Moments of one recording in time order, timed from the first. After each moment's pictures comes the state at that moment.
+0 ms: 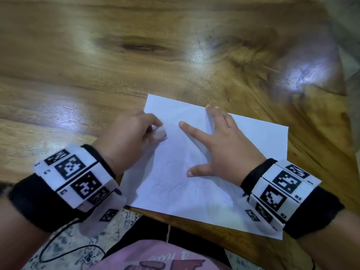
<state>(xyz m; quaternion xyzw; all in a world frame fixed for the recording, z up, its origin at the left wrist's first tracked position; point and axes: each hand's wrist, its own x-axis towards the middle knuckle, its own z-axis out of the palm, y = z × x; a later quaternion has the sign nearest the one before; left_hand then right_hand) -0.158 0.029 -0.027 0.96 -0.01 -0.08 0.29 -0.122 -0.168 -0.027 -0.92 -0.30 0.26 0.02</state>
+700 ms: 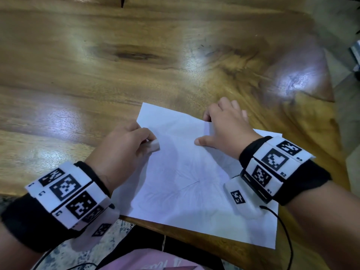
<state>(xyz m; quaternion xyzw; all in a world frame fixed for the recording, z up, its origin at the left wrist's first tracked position) -0.165 0.027 -0.036 0.95 -0.01 -0.08 0.29 -0.076 -0.169 -0.024 -0.96 -0.18 0.21 0.10</state>
